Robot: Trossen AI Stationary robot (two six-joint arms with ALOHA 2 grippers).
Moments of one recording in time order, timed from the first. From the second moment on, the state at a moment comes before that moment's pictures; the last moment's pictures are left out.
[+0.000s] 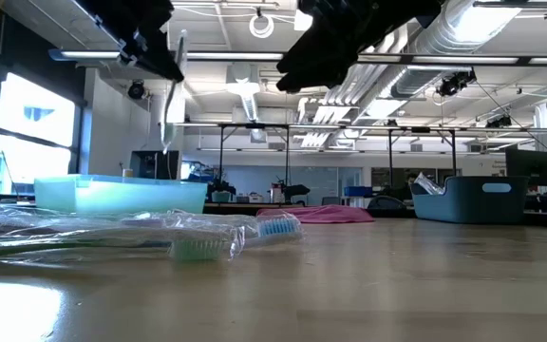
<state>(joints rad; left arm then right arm) 0.35 0.92 0.91 -0.51 -0.33 -0.06 -0.03 1.53 1.06 -0.08 -0.05 0.04</state>
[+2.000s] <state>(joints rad) 0.69 1.44 0.95 -0.68 -0.14 -0.11 -0.03 1.53 1.06 -0.08 -0.05 0.06</state>
